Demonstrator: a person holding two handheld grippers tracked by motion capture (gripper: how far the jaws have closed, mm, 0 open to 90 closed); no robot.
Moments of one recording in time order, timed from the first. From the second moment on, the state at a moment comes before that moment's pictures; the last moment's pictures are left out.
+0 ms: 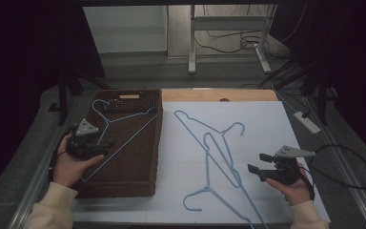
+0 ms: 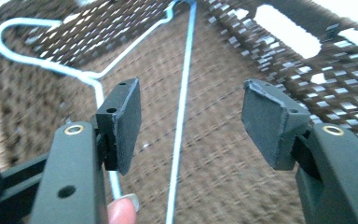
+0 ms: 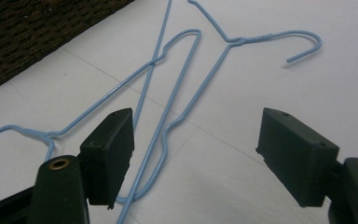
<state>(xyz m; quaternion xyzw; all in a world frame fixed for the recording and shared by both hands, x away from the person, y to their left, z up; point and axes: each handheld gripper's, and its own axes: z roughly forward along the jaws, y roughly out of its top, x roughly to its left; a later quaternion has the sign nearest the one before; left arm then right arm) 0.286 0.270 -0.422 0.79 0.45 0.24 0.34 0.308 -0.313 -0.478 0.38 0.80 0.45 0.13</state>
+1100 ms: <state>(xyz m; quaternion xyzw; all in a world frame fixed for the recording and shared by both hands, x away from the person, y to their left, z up) 0.240 0.228 -0.427 0.78 0.37 0.18 0.46 0.297 -0.305 -0.473 0.37 0.81 0.43 0.16</state>
